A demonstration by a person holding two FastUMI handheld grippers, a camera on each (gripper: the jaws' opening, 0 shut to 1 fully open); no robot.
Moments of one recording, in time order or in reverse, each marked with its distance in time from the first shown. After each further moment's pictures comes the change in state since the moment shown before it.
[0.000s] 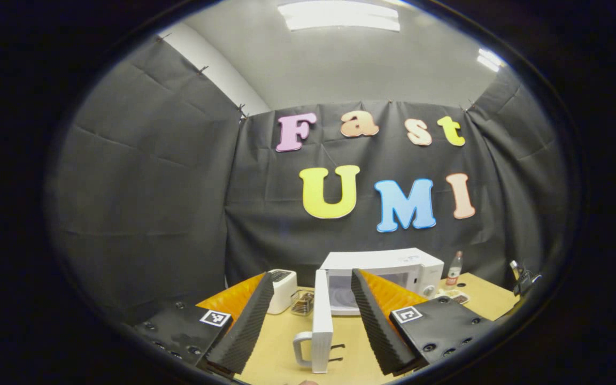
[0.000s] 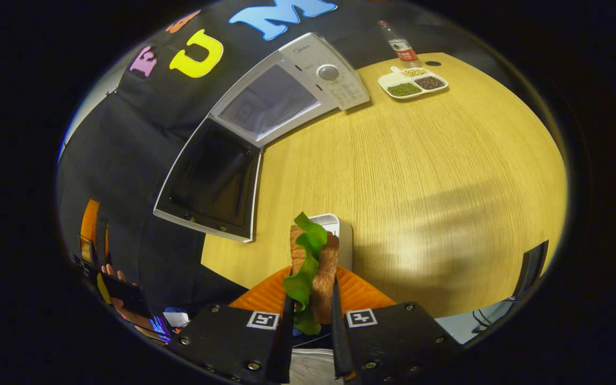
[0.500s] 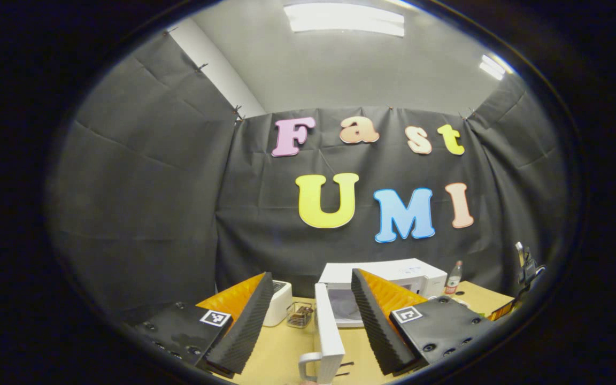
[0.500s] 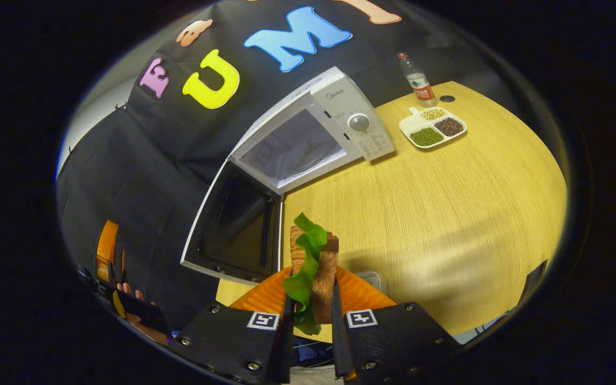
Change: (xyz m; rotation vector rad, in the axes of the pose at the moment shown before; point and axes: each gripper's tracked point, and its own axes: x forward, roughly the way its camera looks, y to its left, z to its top) left arm 0.047 0.028 0.013 -0.018 -0.040 -0.037; right arm 0.019 0.062 0.081 0.018 -0.235 0.021
